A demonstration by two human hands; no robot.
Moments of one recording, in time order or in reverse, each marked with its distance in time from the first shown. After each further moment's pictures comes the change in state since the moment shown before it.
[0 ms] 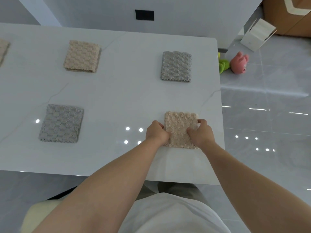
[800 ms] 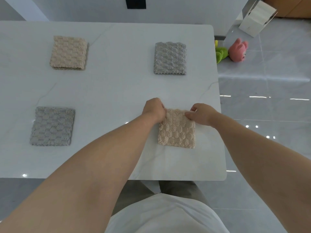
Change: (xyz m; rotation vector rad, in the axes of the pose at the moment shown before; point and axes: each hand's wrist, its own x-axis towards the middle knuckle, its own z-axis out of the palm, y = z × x) left_hand 0.040 0.062 -0.024 0.357 0.051 0.264; right_hand 0.043 -0.034 -0.051 -0.398 -0.240 -0.214
